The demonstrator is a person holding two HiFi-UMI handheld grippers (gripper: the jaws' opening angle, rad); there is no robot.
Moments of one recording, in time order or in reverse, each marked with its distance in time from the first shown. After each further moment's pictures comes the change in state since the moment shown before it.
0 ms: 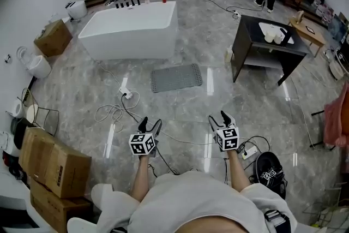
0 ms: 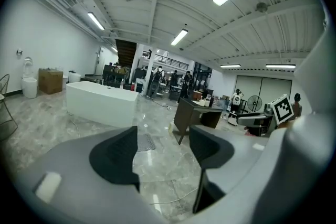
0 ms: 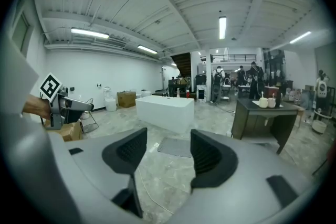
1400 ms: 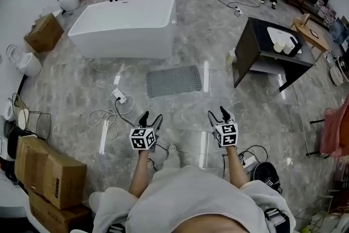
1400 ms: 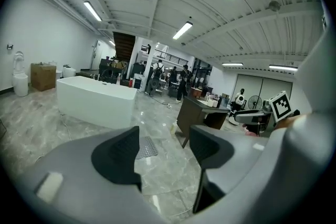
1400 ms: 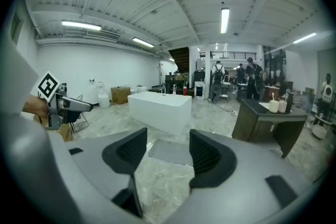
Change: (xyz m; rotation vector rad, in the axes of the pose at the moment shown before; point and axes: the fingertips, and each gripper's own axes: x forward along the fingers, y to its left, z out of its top) left arm 0.168 0.082 0.053 -0.015 0.046 -0.037; right arm 0.176 -0.062 0.046 -0.011 0.052 -0.034
